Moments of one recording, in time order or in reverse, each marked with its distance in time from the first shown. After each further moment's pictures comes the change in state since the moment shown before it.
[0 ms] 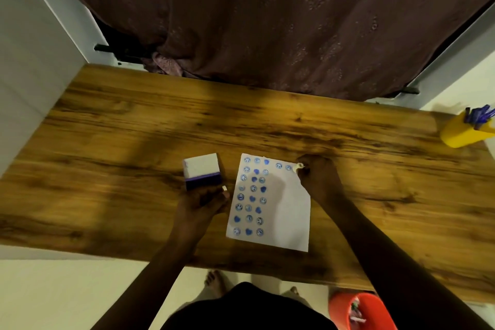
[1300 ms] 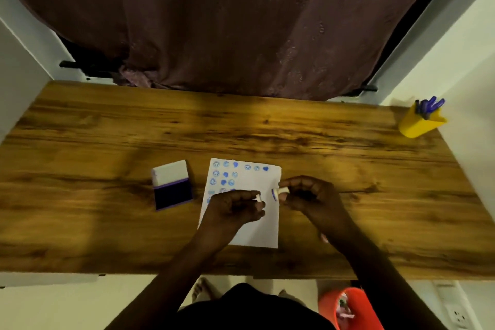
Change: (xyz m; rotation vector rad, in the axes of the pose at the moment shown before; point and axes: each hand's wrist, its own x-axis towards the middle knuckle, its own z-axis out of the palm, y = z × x) left_hand -0.026 0.022 0.119 0.024 -0.289 -0.067; right_hand -0.107 0.014 -0.087 0.870 -0.143 0.123
